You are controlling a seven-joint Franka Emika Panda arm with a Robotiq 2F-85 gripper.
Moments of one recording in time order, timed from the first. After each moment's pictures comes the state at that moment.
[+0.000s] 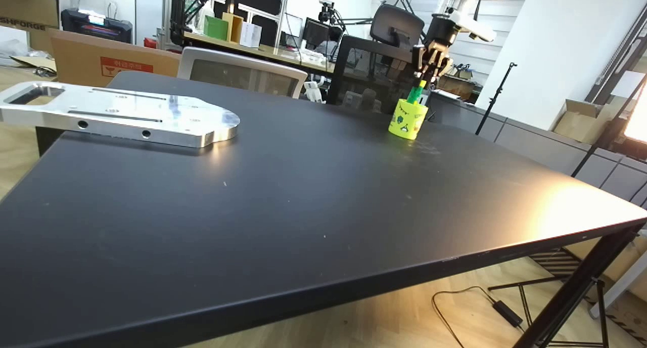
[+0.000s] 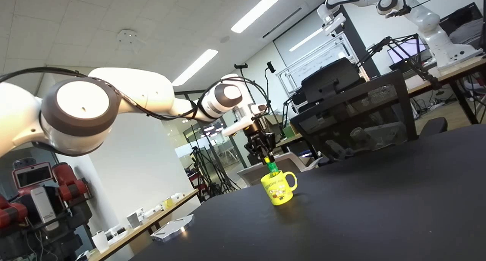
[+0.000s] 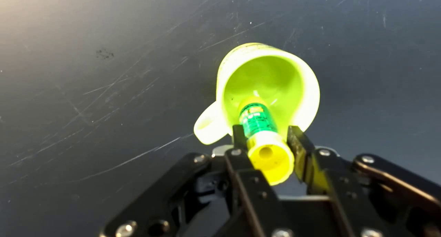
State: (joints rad) arm -0.09 1.08 -0.01 -0.76 0.03 1.86 -0.08
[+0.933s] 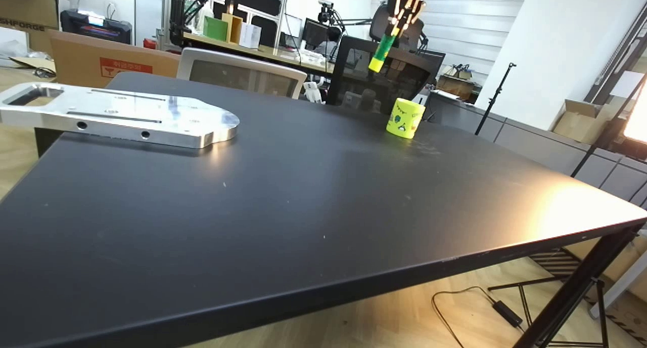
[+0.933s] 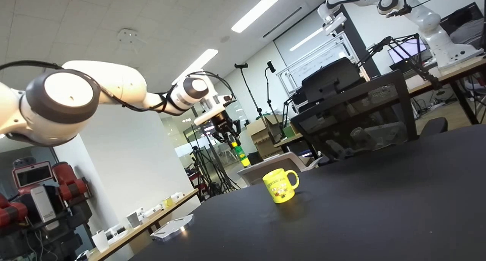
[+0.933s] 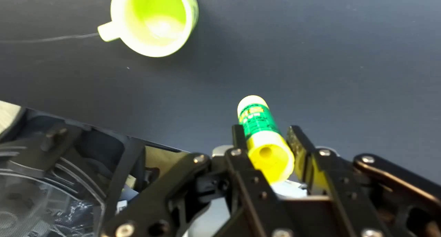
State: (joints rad) arm 0.06 0.93 0.02 -0.80 0.00 1.89 -0.25
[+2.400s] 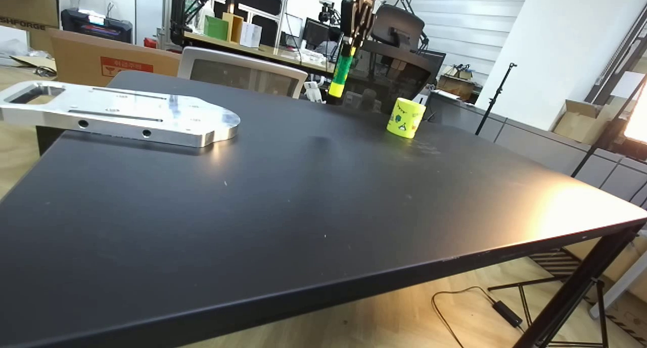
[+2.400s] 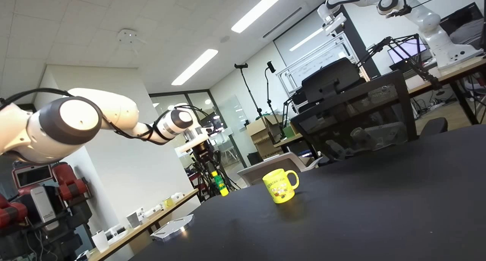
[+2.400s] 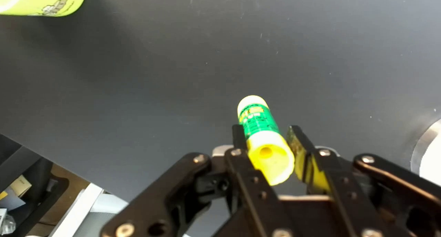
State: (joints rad) arm 0.24 1.01 0.04 -0.82 -0.08 1.86 -0.30
